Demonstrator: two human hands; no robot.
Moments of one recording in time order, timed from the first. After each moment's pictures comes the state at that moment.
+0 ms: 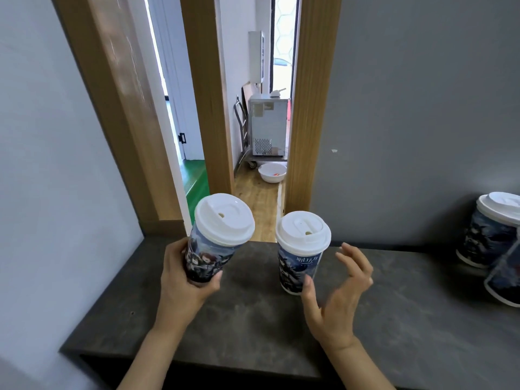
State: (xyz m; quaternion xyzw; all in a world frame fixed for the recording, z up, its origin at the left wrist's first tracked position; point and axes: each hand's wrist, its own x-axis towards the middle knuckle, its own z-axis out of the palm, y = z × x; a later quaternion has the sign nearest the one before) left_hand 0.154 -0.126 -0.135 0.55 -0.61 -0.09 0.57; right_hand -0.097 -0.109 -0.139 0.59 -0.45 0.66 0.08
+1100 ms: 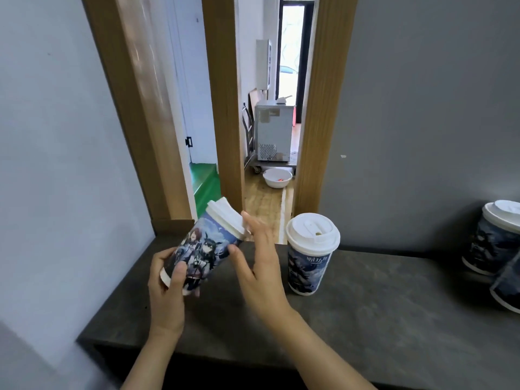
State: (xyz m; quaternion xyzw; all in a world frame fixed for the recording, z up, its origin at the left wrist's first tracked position) left_hand 0.173 -0.104 -0.136 0.49 -0.43 -0.26 0.71; right_hand 0.010 -0.114 -0.085 0.70 -0.38 0.56 -0.25
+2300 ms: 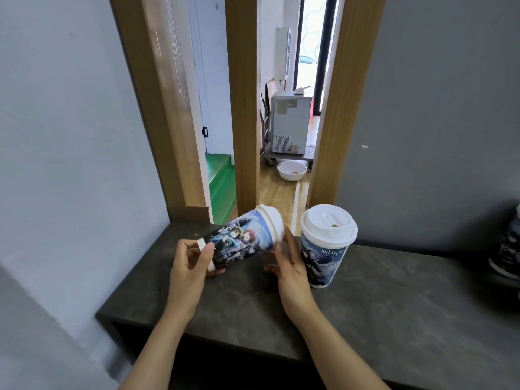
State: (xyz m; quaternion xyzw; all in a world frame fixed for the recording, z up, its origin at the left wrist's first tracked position) left_hand 0.174 -0.114 -0.145 0.52 -0.43 -0.35 0.65; right_hand -0.011 -0.139 -0.148 0.49 -0.40 0.57 -0.52
